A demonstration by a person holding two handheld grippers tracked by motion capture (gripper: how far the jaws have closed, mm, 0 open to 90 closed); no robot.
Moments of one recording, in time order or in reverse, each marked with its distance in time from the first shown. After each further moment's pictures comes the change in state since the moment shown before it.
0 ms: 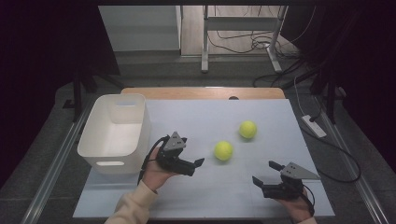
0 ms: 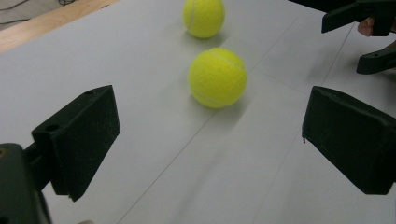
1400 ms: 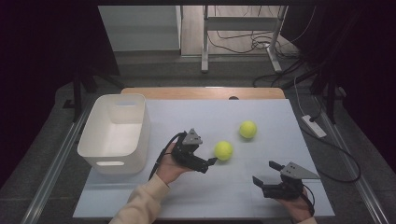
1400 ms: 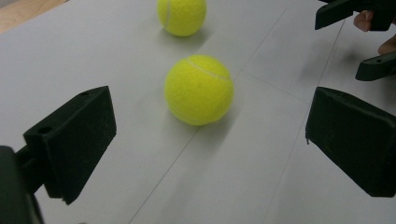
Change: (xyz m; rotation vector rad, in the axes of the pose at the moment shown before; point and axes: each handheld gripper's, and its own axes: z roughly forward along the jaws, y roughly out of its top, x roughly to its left) left arm -0.007 0.021 0.040 0.058 -0.064 0.031; right arm -0.002 -0.001 0.001 0.010 -0.002 0.002
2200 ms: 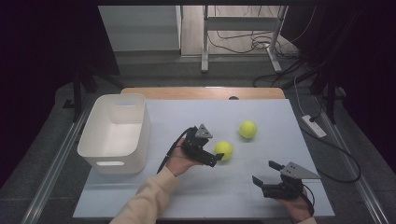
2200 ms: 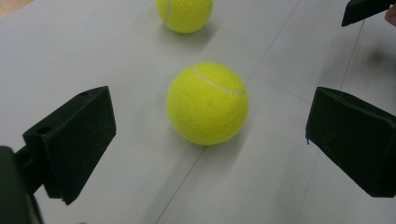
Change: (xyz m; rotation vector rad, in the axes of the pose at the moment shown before) left arm 0.008 0.017 0.032 0.067 0.000 0.004; right arm 0.000 0.001 0.000 -0.008 0.006 0.003
